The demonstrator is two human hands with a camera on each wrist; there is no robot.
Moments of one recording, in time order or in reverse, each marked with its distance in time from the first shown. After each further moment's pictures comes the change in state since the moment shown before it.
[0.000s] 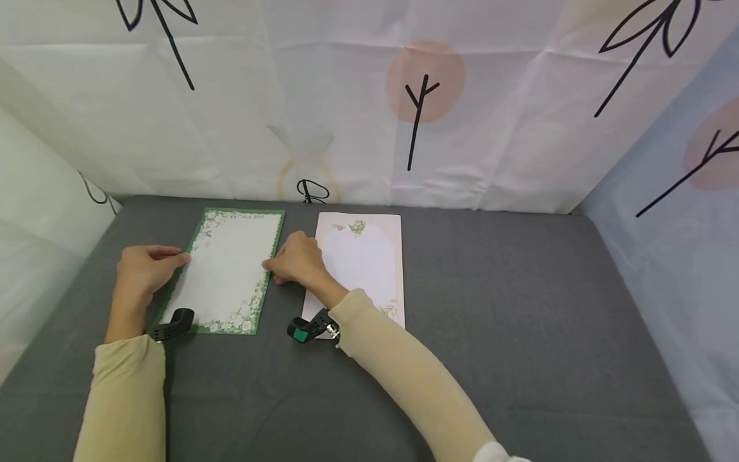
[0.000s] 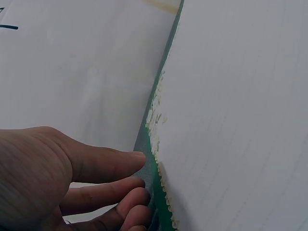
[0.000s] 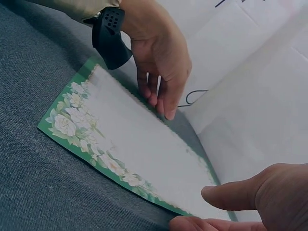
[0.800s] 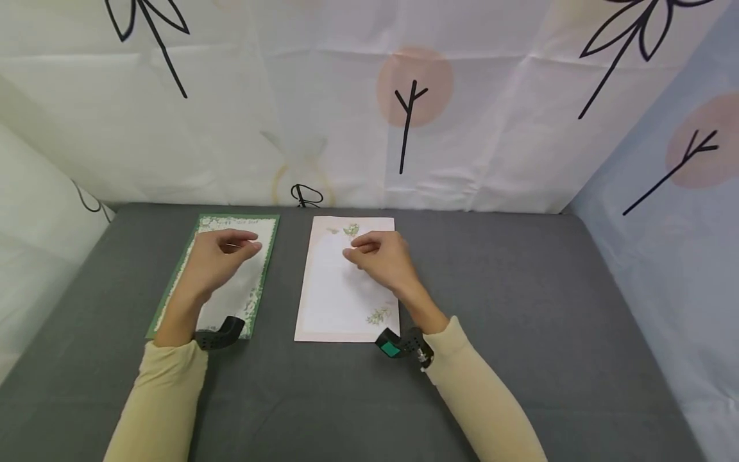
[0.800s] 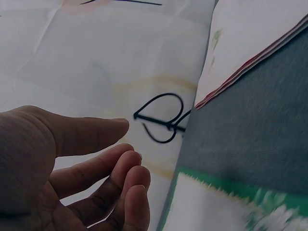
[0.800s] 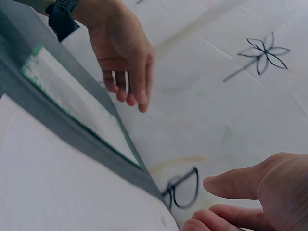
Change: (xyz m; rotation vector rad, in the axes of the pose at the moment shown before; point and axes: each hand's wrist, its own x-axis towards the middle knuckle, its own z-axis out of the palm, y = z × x) left_hand -0.044 0.078 0.052 -0.170 -0.175 0.456; right_hand -0.062 0.068 -0.105 0.182 0.212 -0.150
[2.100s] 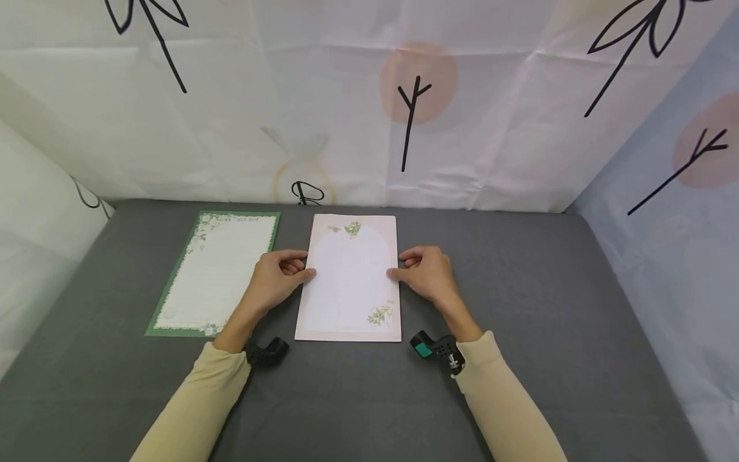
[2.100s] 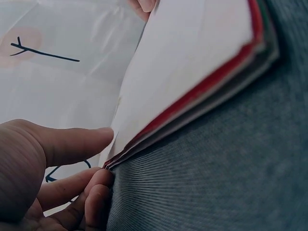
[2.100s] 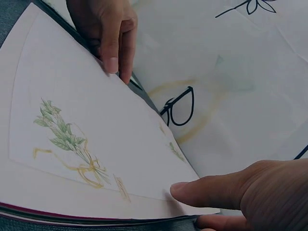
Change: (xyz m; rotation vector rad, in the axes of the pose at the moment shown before) left_hand 0.001 -0.006 0.090 -0.055 -0.066 -0.009; right_hand -0.014 0.057 -0.043 -0.309 0.093 0.141
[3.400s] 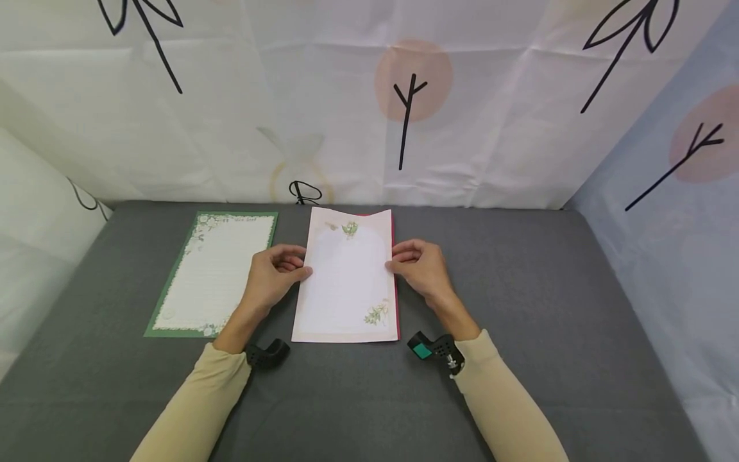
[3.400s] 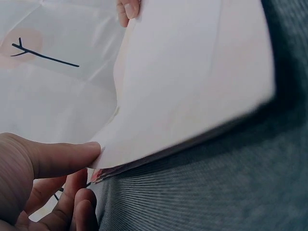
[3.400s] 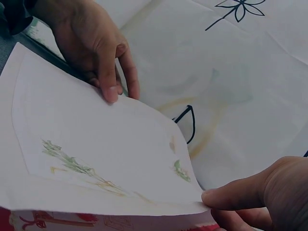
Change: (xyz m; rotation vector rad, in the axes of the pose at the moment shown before) left_hand -0.003 0.001 0.002 -0.211 0.096 0.029; right_hand -0.002 -0.004 0.005 0.333 0.038 -0.025
